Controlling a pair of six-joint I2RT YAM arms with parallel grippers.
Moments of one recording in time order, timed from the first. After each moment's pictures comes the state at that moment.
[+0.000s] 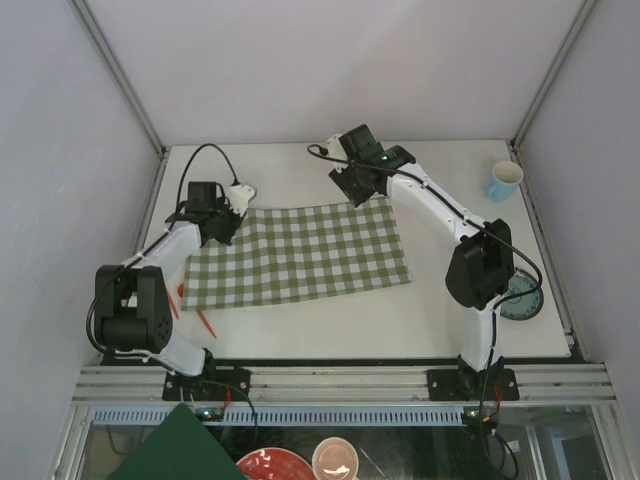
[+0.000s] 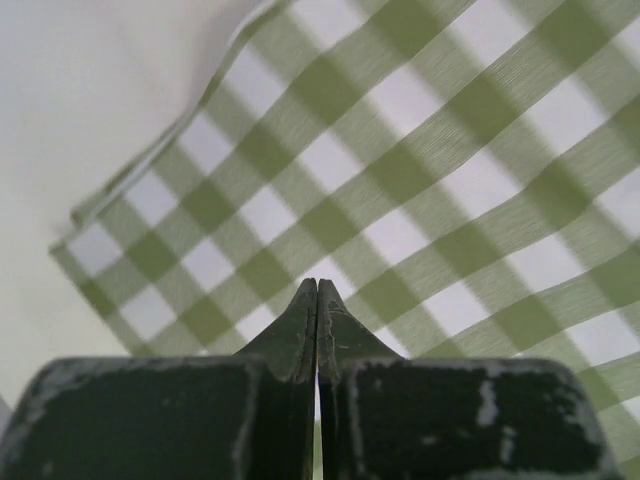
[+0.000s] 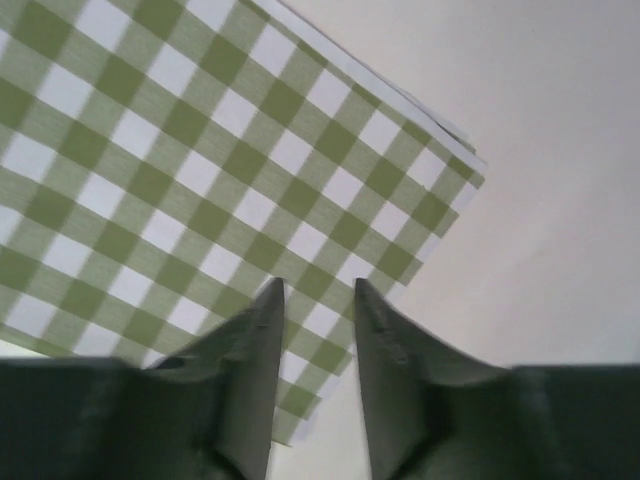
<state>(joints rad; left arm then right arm) -0.04 1.52 0.94 -0.30 0.17 0.50 0.58 1.97 1.90 -0.87 0.05 -0.24</state>
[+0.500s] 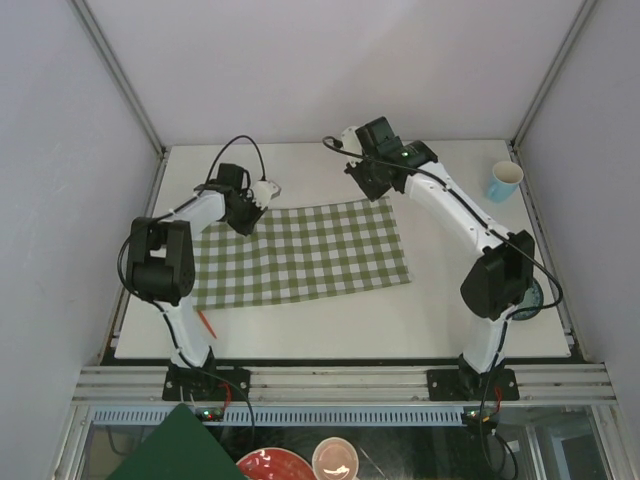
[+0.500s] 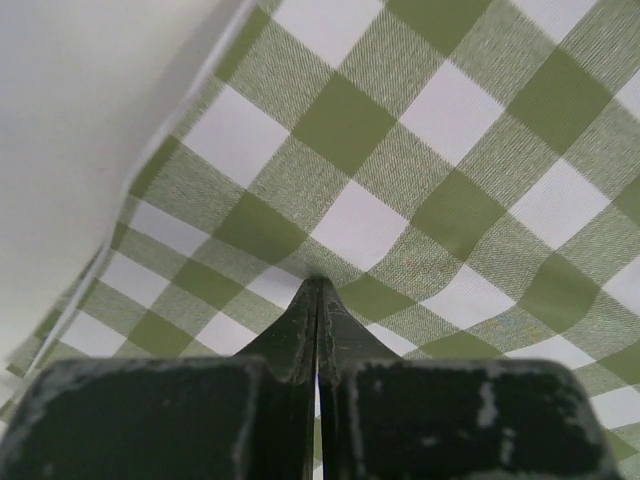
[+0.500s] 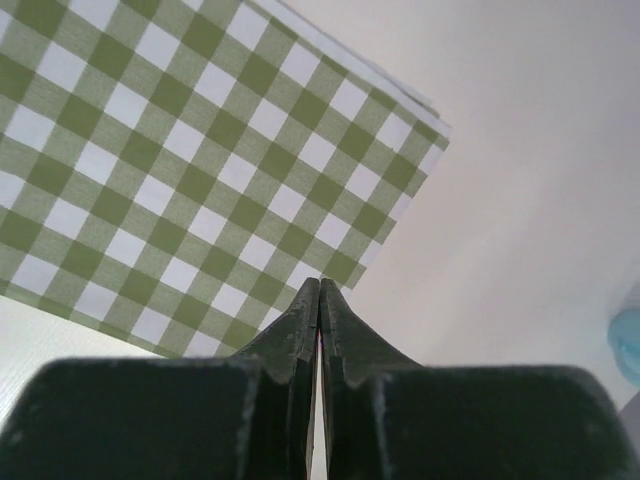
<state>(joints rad) -0.14 1.89 1.32 -0.53 0.21 0.60 0.55 1.88 1.88 -0.94 0.05 -0.24</state>
